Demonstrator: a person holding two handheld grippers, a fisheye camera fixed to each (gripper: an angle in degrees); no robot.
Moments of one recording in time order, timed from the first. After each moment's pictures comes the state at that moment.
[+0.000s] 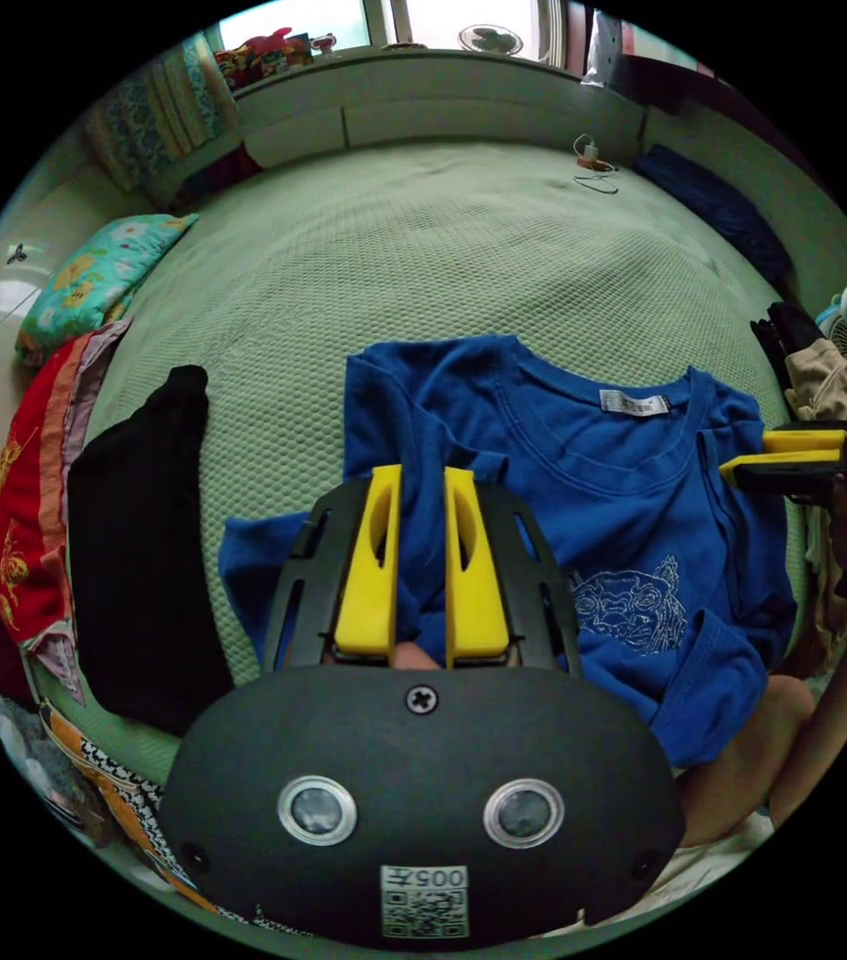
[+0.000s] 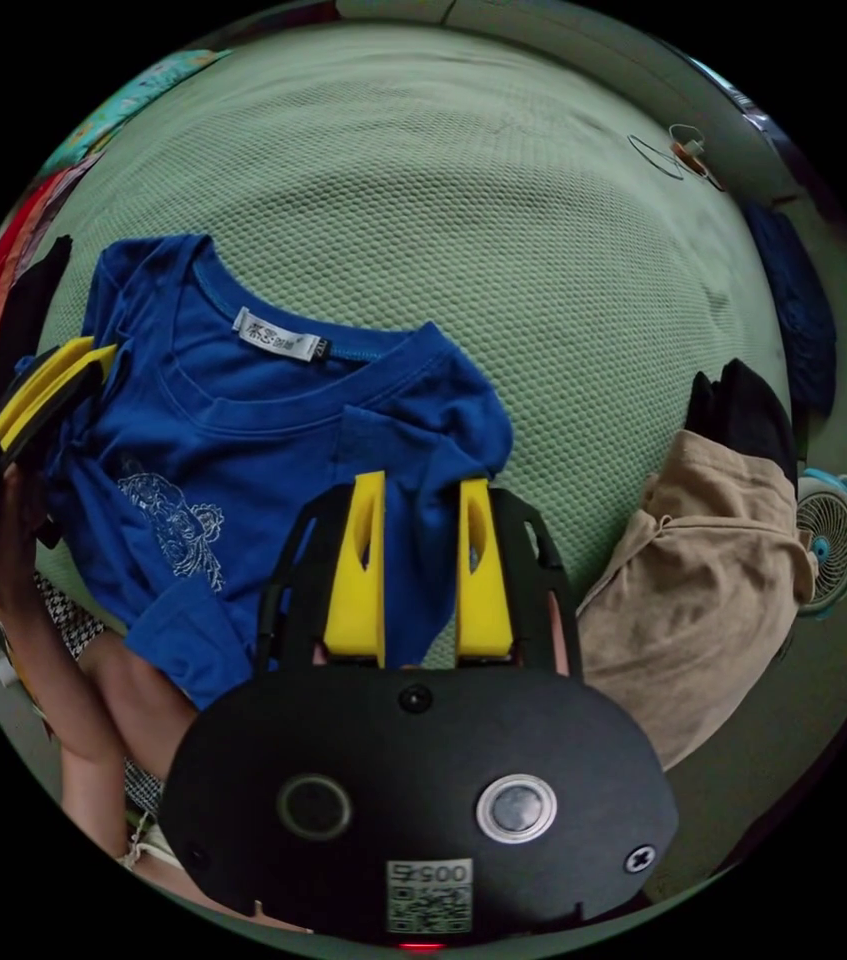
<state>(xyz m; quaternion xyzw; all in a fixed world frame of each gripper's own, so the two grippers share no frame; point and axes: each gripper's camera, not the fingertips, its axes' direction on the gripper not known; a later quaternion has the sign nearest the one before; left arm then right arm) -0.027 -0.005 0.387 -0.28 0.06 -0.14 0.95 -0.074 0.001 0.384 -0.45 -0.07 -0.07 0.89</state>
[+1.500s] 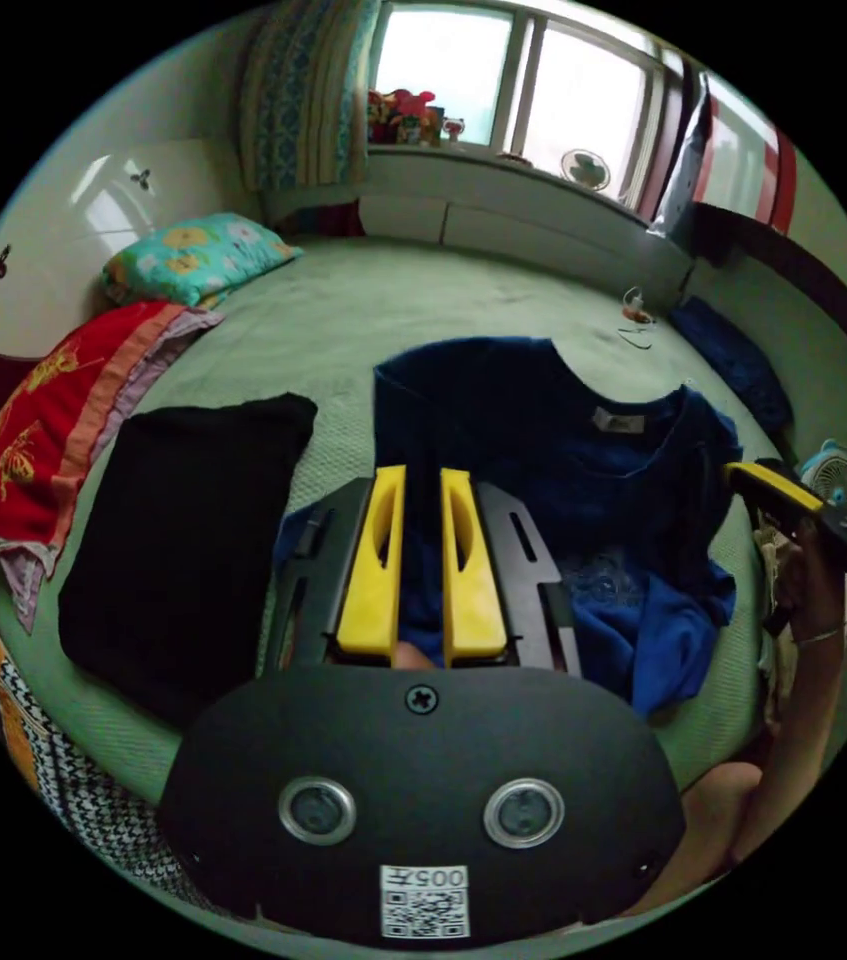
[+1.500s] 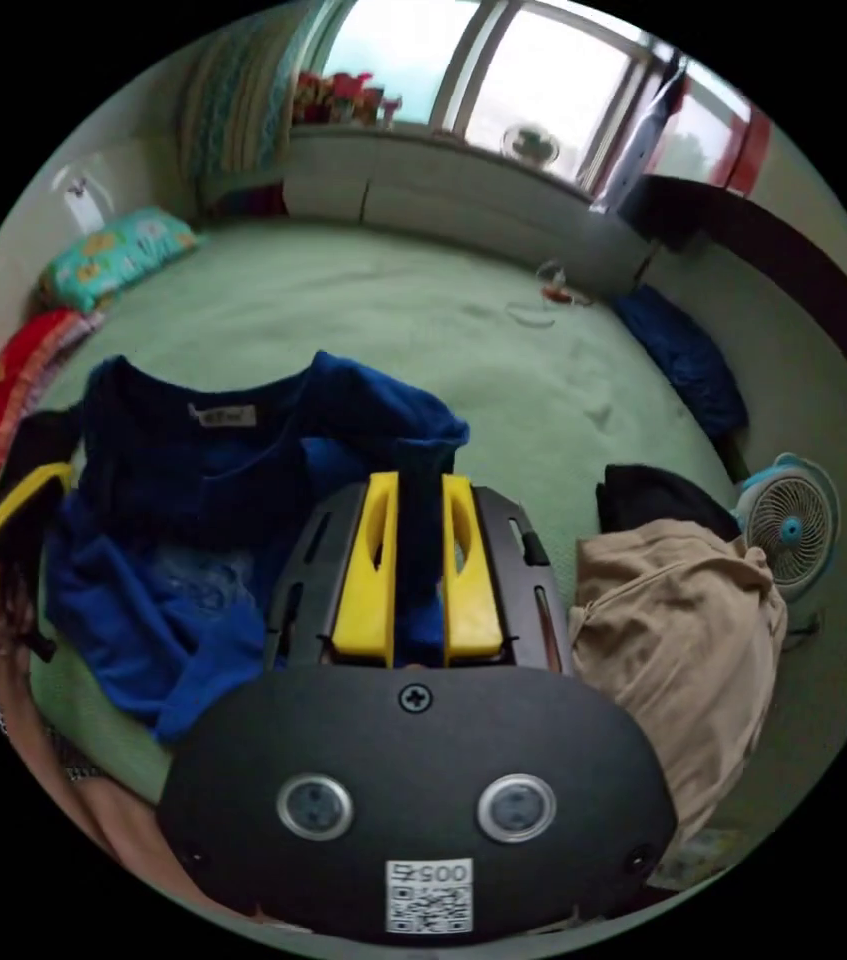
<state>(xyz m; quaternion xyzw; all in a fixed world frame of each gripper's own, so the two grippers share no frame) -0.095 0.095 0.232 -0.14 0.03 -0.29 0.95 -0.033 0.012 0.188 -0.18 -0.01 0.02 0.98</state>
